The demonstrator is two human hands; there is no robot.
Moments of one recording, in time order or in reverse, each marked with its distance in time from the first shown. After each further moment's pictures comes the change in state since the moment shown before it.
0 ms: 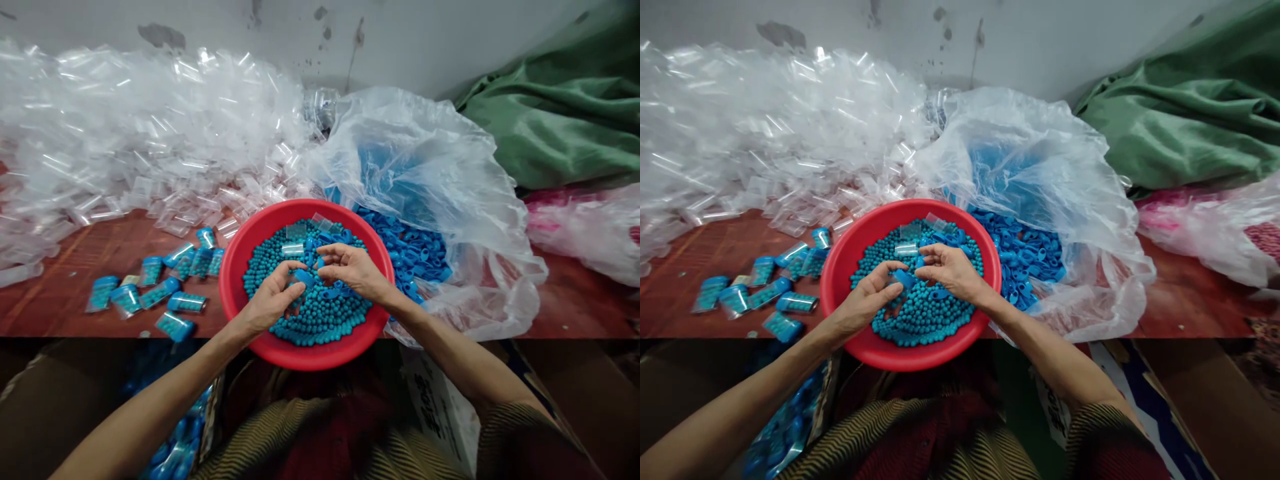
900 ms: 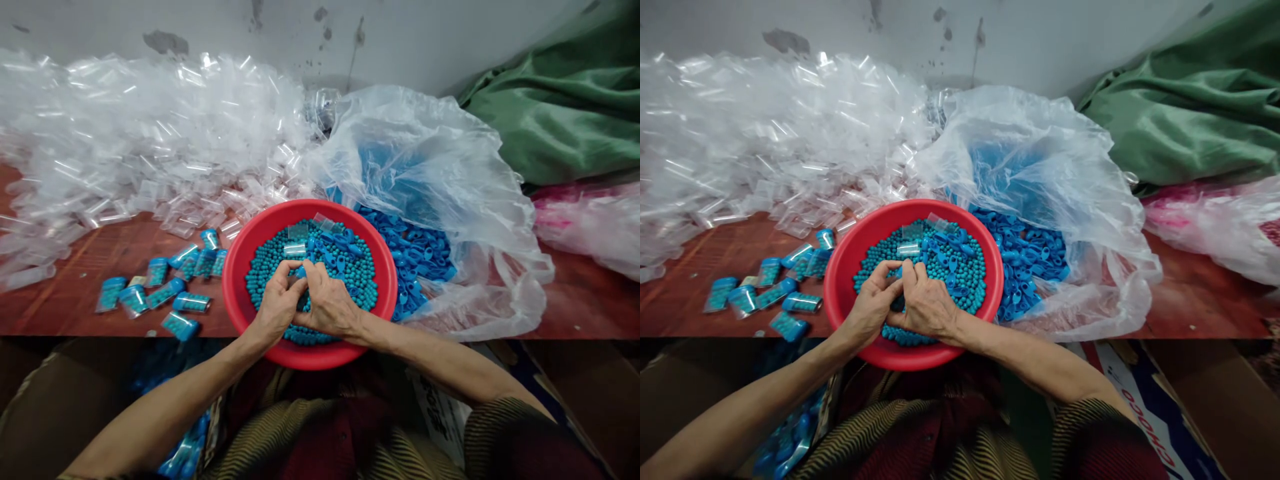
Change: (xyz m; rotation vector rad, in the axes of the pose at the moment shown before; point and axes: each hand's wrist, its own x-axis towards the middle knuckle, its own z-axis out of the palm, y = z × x) left_hand 0.002 -0.002 0.025 -0.111 0.306 0.080; right_hand -0.021 0.004 0.063 -0.991 0.077 -0.249
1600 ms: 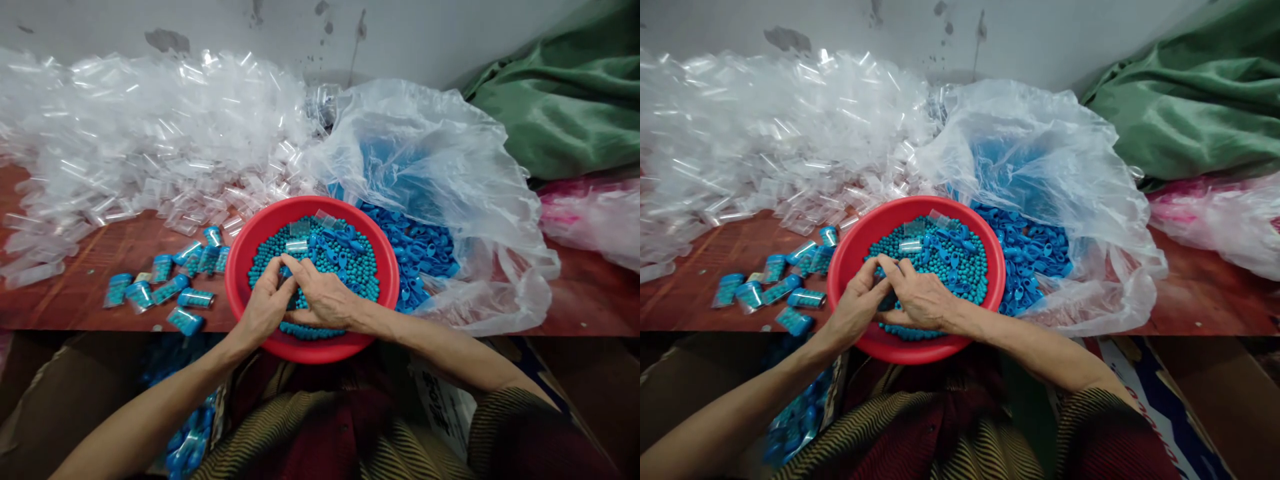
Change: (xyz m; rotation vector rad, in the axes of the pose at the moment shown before) left_hand -0.012 0.013 -0.018 0.250 0.002 0.140; right_hand 0.007 -0.001 -0.014 0.091 -0.129 -0.227
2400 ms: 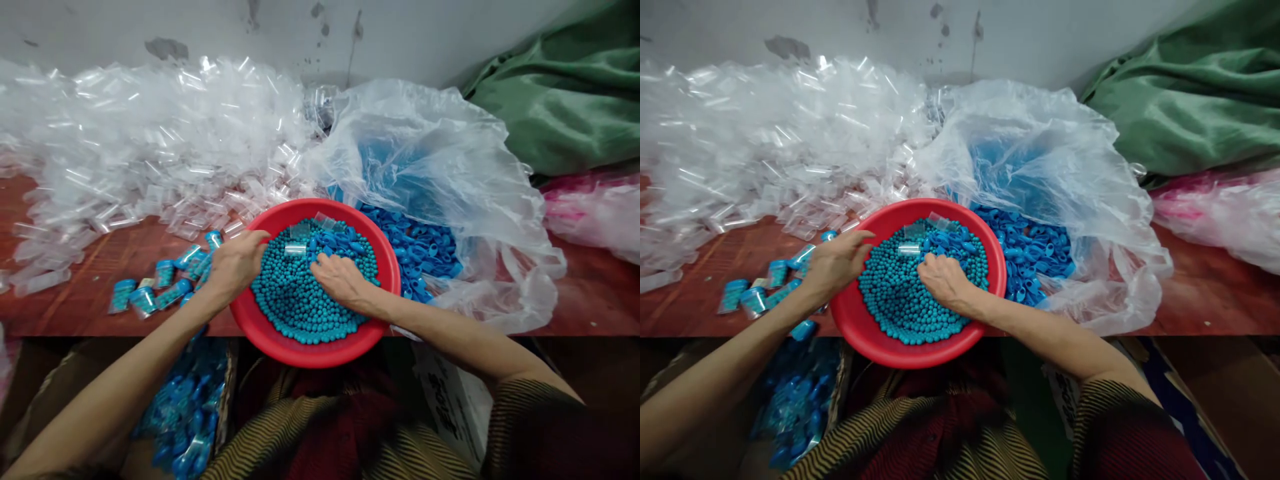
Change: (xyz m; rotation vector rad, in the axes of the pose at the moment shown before) left_hand 0.065 -0.006 -0.065 1.214 0.112 0.345; right_hand 0.009 0.041 -0.004 -0.520 -0.255 0.172
